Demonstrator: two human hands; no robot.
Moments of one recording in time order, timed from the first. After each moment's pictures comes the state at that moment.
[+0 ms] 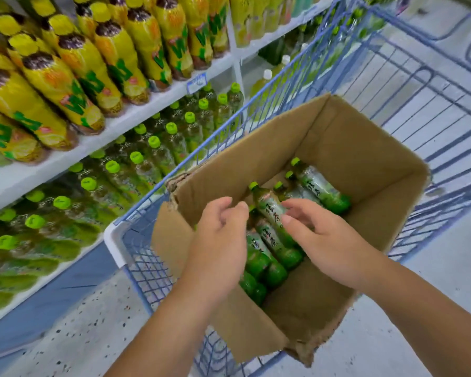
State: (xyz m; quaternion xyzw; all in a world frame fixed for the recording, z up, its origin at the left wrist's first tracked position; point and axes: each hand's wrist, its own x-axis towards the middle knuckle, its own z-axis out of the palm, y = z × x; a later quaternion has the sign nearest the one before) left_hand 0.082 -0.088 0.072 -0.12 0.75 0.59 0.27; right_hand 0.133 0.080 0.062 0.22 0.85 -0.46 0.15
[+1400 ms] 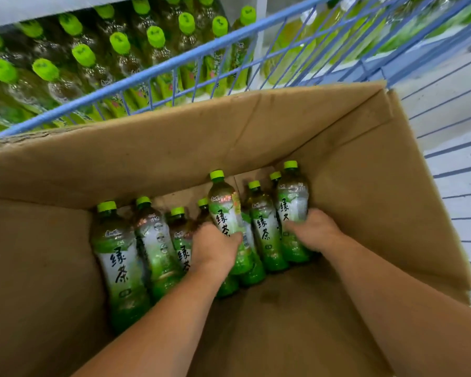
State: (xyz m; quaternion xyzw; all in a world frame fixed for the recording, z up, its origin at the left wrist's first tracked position) left_hand 0.037 0.099 -0.172 -0.31 0.80 0.39 0.35; right_hand 0.009 0.302 -0.177 0.31 0.85 -0.20 0.38
